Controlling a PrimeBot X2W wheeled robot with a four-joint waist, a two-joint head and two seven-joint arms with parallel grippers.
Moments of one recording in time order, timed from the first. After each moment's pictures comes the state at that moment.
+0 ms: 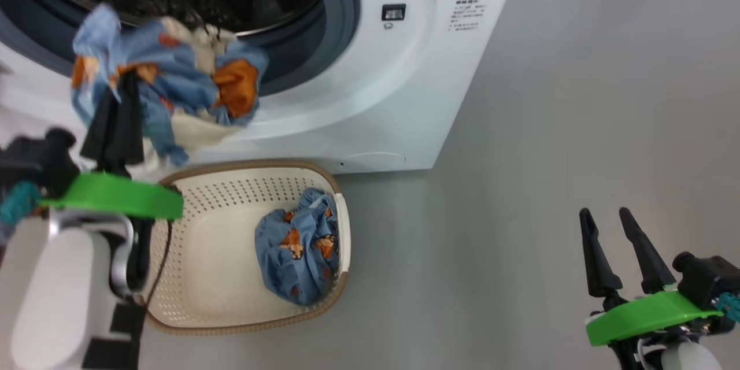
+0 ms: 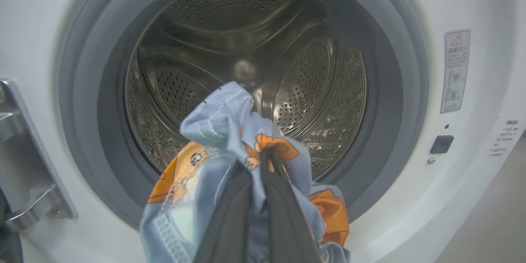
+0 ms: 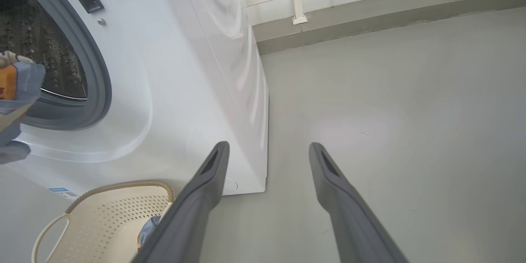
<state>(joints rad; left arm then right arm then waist) -0.49 0.14 -0.06 0.25 -0.28 -0.13 -0.25 -0.11 -0.13 -0.05 0.23 0.37 0.13 -0.26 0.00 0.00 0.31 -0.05</state>
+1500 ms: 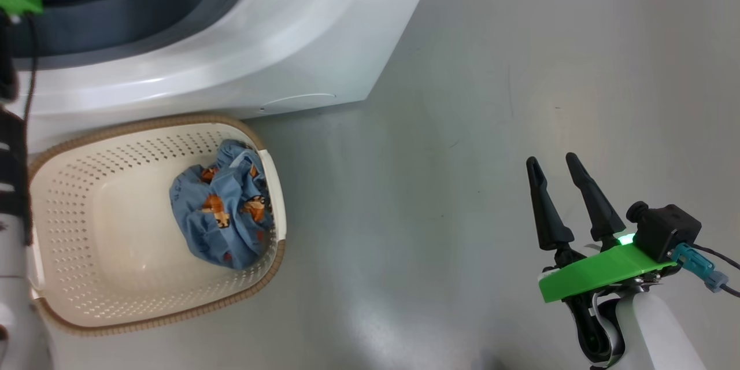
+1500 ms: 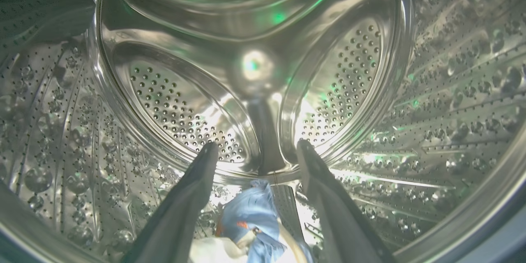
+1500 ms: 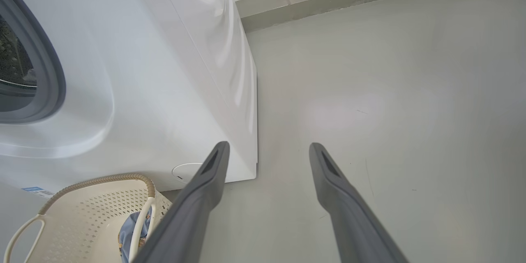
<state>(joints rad) -1.16 0.23 -0.01 0.77 -0.21 -0.13 -0.26 -0.27 -0.07 0.06 0.23 0.38 0.13 -0.26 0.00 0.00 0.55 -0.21</state>
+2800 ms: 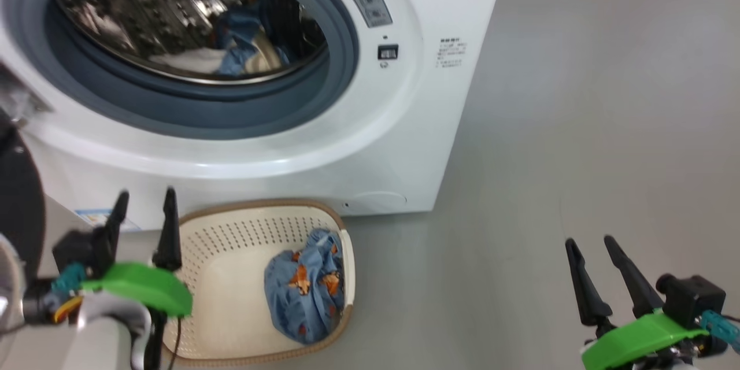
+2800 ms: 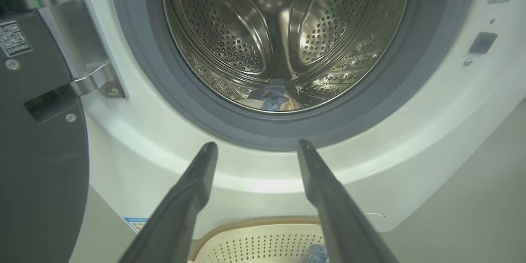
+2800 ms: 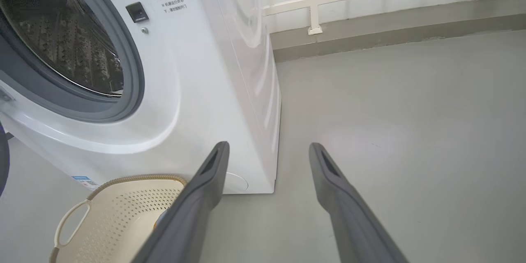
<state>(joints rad) -0.40 0.09 0.03 0.53 -0.18 -0.13 -0.26 -0.10 -0.16 0.03 0.27 0.38 0.13 -0.26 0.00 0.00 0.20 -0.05</state>
